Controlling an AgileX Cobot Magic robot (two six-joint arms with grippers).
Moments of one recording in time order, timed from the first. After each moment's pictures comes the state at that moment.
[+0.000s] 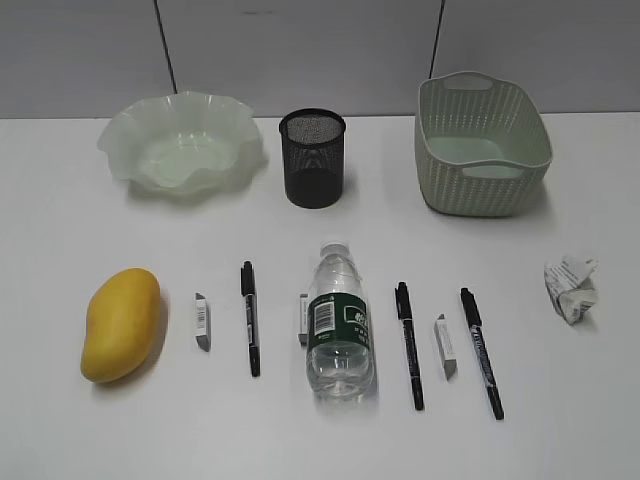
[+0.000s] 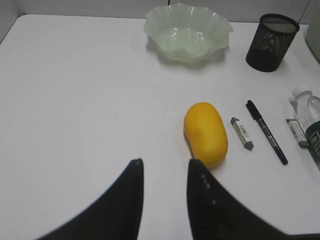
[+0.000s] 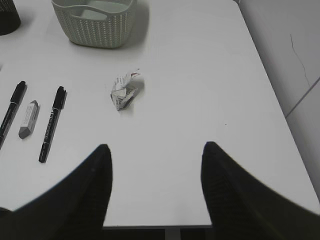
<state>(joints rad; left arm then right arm) -0.02 -0.01 -0.52 -0.10 1.06 -0.03 -0.02 -0.01 -0.50 -0.01 1.04 -0.09</state>
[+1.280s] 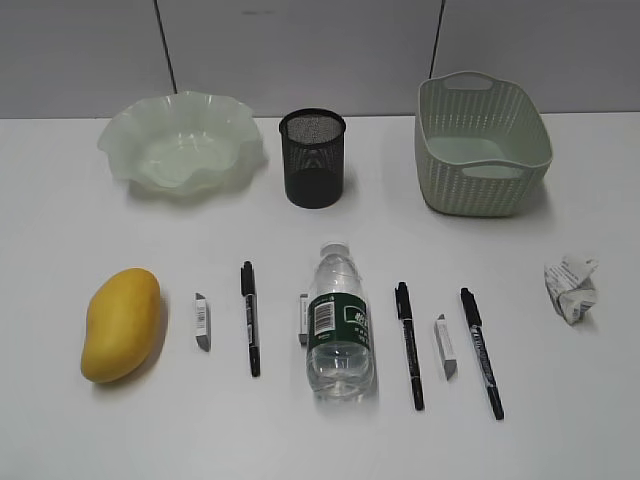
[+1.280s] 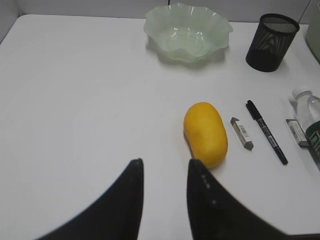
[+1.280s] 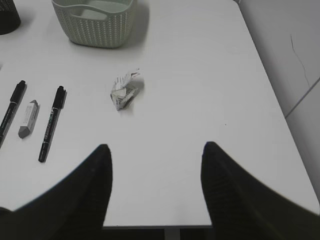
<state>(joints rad) -0.02 -0.01 -0.52 -0.10 1.06 -0.03 -0.02 -0.01 -0.50 -0.01 1.04 -0.09</state>
